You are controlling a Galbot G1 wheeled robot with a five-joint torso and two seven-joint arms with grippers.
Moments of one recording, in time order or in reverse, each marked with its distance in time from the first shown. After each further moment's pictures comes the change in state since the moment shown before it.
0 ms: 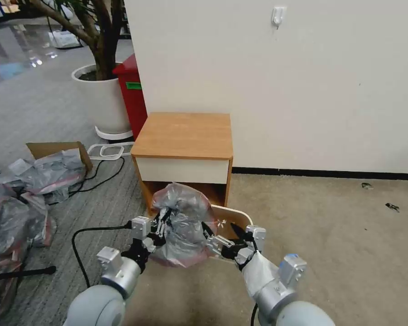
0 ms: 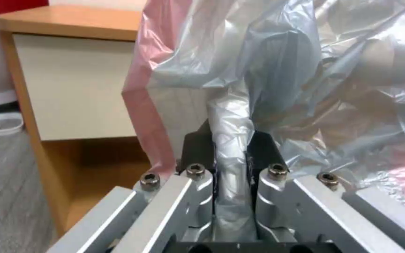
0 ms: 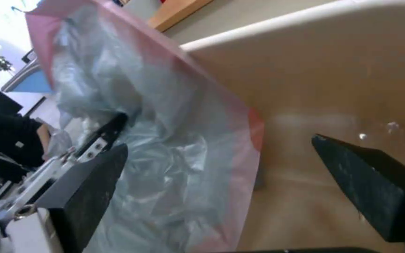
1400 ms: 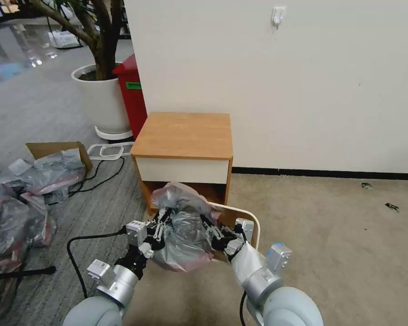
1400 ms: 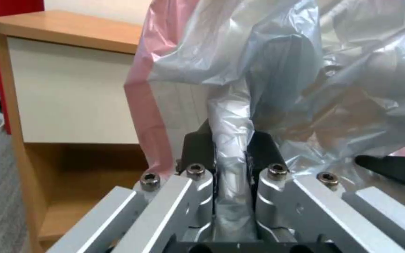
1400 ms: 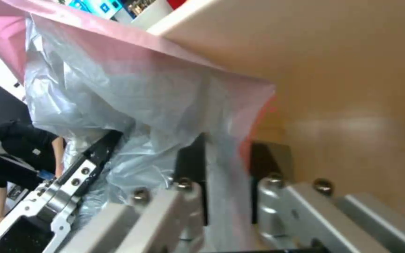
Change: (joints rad) left arm 0.039 -0.032 -0.020 -0.014 -0.063 -0.054 0.046; right arm 0.075 0.049 -0.032 -0.072 0.000 0.033 -0.039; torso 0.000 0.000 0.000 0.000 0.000
